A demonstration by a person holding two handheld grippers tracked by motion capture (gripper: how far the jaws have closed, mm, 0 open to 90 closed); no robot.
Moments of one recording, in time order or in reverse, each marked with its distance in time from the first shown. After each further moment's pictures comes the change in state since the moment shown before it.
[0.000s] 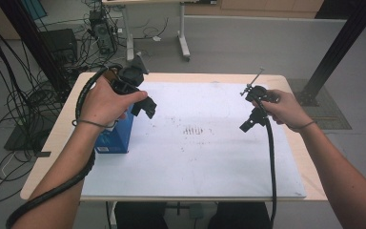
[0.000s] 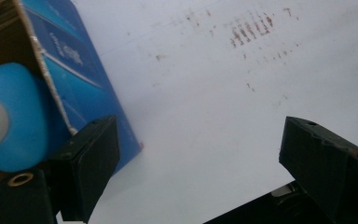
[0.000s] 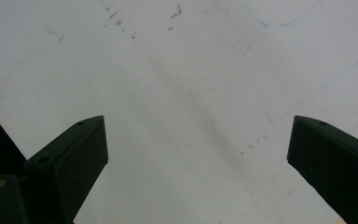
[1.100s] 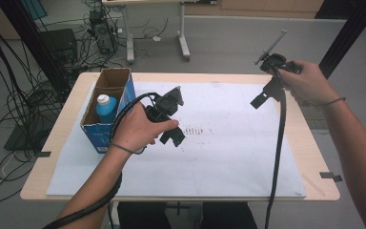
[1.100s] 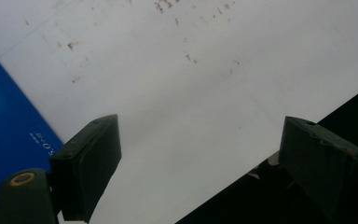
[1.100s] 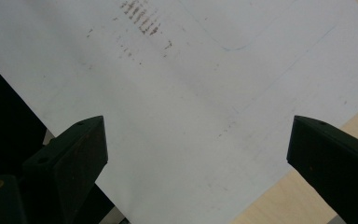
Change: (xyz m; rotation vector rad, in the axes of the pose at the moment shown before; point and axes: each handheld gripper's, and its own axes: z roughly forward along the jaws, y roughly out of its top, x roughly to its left) left arm -0.068 -0.012 0.053 0.093 -0.041 0.178; right arm 0.011 0.018 -0.104 -0.038 -0.057 0.070
